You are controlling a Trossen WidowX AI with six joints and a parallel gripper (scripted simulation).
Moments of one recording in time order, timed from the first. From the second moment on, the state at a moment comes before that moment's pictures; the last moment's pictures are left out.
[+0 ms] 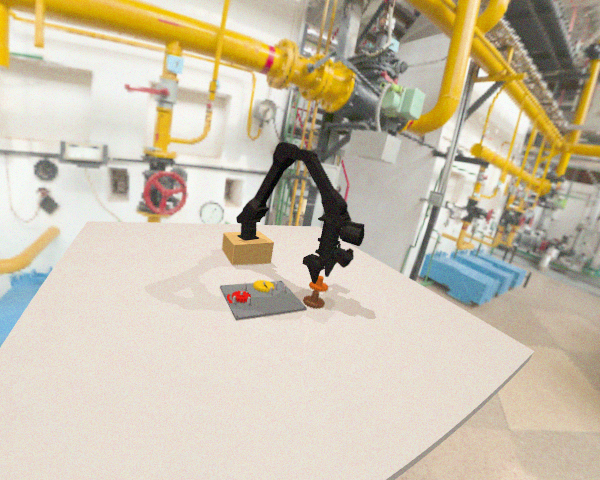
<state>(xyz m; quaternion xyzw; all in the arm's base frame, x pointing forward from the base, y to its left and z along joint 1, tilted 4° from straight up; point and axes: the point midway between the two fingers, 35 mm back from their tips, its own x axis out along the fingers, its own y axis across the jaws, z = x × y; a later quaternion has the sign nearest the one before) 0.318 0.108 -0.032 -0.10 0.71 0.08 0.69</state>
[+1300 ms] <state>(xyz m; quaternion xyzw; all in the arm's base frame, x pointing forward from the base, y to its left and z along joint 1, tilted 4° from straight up) 0.321 0.108 0.011 -0.10 0.72 0.08 0.69</state>
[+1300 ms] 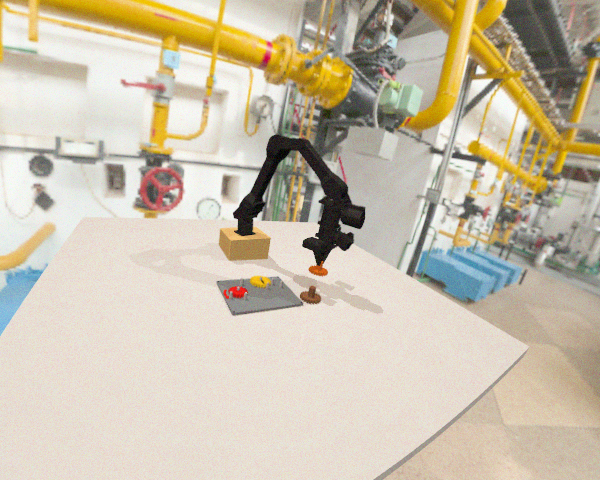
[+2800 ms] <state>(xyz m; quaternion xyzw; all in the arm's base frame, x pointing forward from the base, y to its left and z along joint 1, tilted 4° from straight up) 0.319 0.074 0.104 -0.10 0.71 0.08 0.69</state>
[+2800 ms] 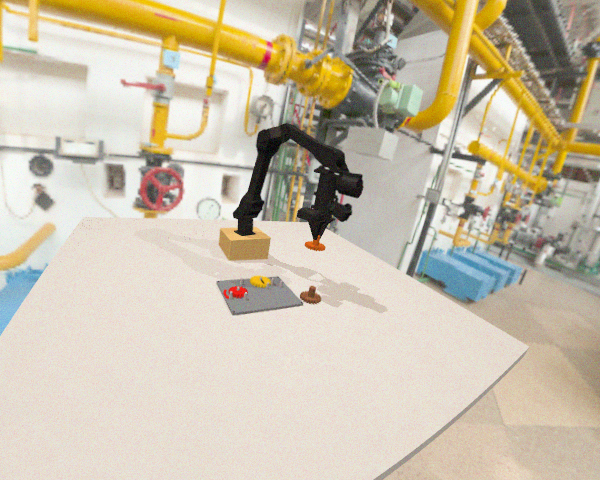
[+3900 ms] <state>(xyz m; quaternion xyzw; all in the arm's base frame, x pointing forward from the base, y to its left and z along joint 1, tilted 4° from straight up) 0.315 -0.008 0.082 -0.10 0.71 0.07 0.69</state>
